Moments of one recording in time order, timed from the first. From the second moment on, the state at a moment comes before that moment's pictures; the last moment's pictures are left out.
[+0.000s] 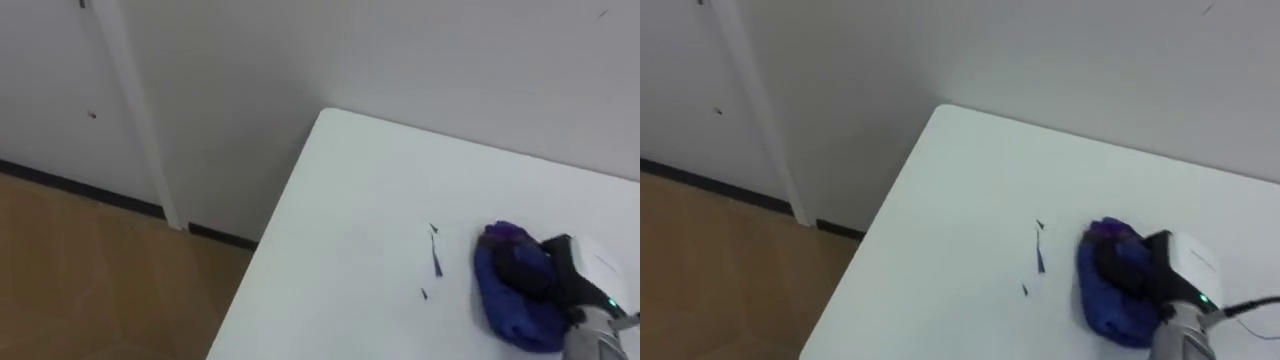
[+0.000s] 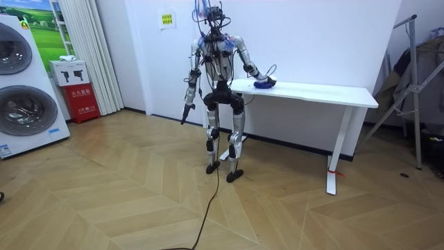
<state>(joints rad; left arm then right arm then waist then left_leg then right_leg) 0.43 0.21 0.28 0.97 0.20 0.17 0.16 0.11 -0.39 -0.15 0.78 -0.54 -0.07 -0.44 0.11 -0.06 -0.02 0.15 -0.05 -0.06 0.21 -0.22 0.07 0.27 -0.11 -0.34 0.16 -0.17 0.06</state>
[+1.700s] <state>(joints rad) 0.36 0.26 0.23 0.92 0.13 0.13 0.17 0.01 -0.37 0.04 0.54 -0.69 0.02 -0.37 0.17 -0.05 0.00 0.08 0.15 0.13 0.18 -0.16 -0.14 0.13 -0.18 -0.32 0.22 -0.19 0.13</state>
